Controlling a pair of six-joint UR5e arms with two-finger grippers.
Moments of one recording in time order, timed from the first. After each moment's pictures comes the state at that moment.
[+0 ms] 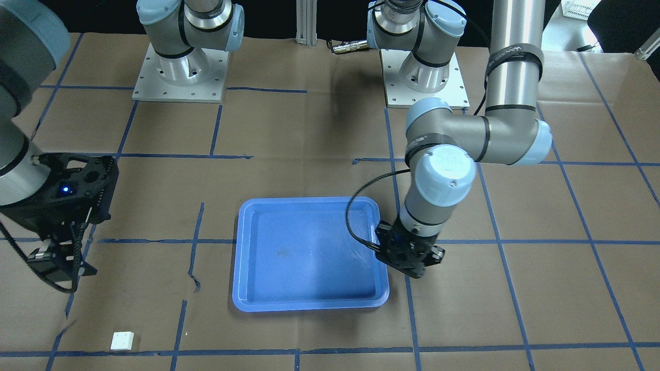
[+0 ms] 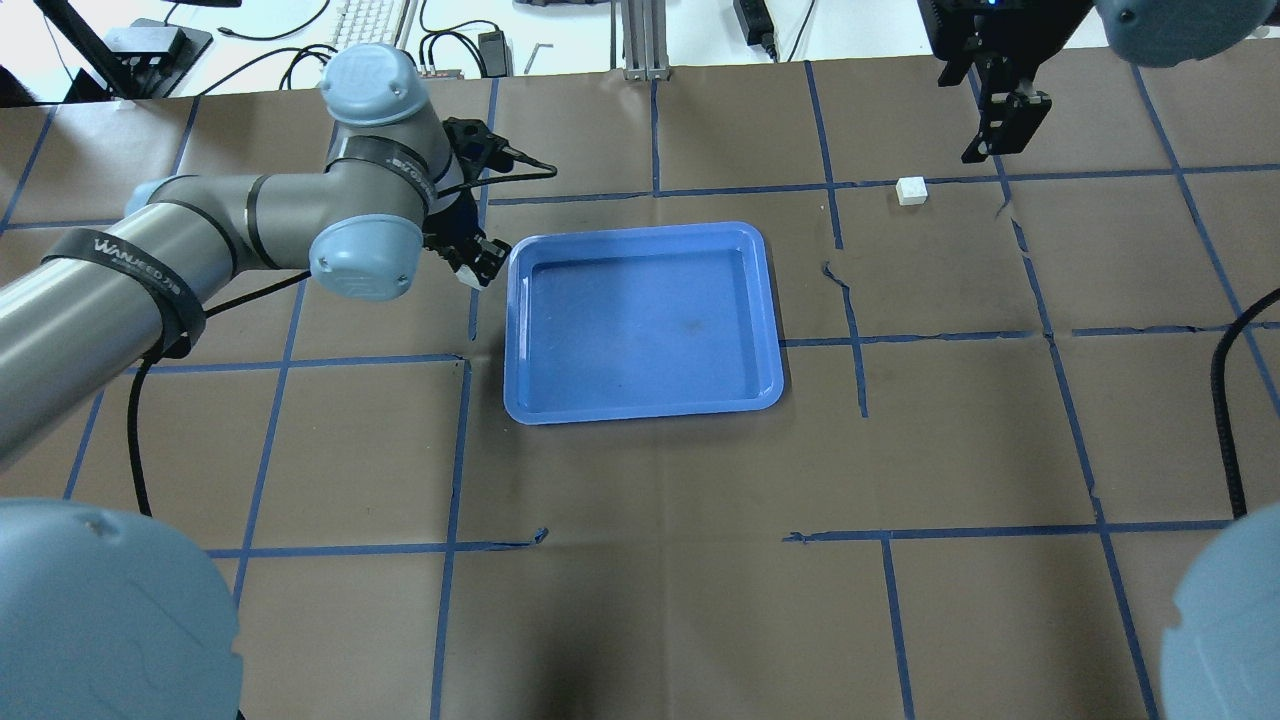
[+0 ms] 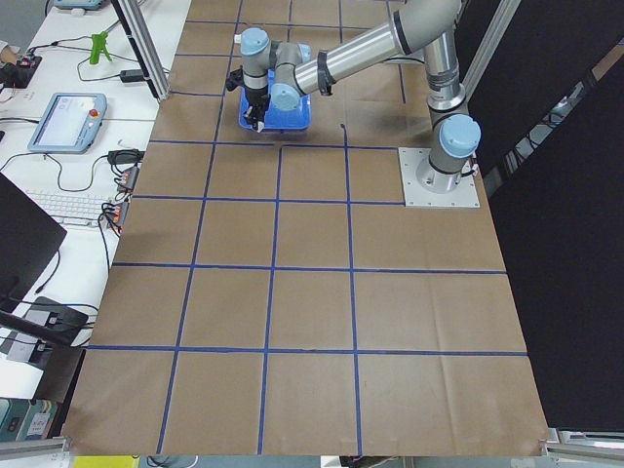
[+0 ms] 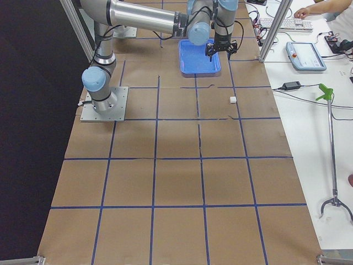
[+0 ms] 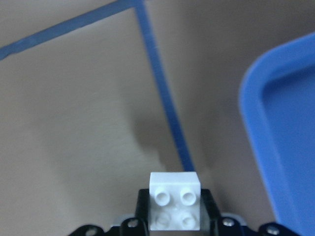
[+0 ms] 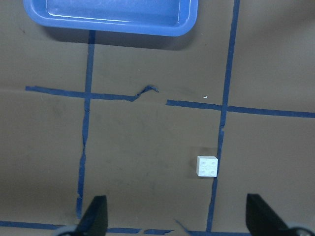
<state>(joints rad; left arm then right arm) -1.69 -2.01 -1.69 -0.94 1.60 0.52 1.43 -1.20 1.31 -1.75 -1.48 -1.84</state>
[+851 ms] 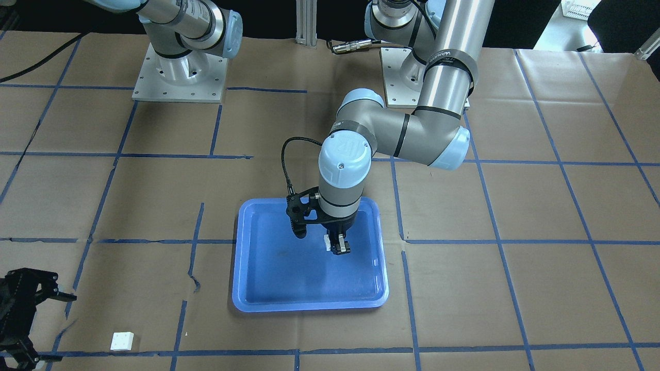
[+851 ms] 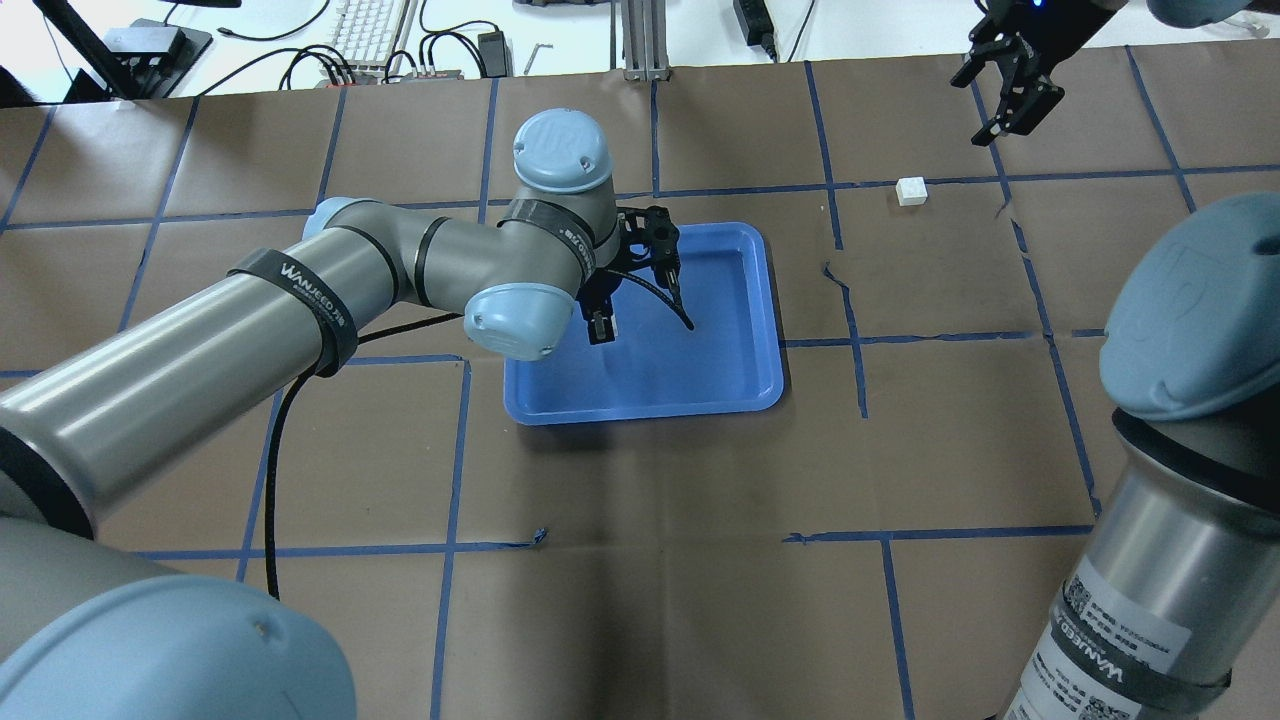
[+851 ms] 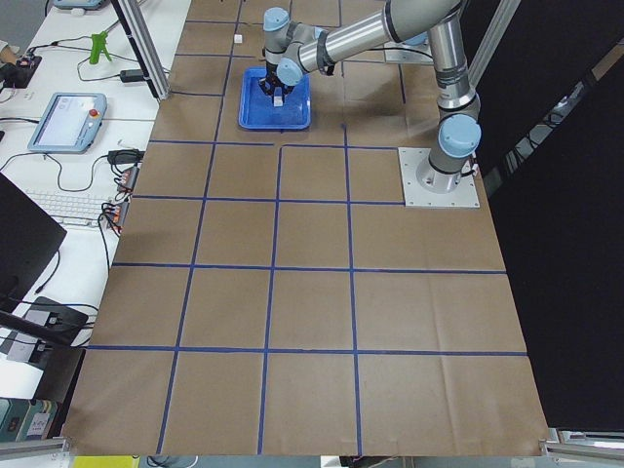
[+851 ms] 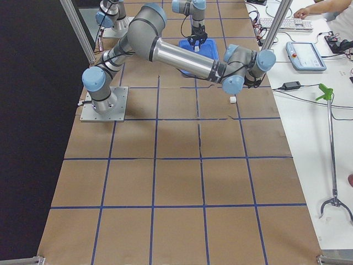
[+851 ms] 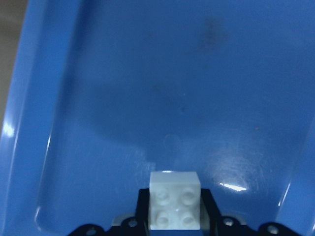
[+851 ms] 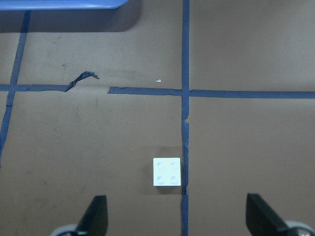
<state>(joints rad) -1.88 -2.09 -1.68 -0.91 1.59 1.15 1.25 -0.79 1.00 -1.61 -1.15 -1.97</state>
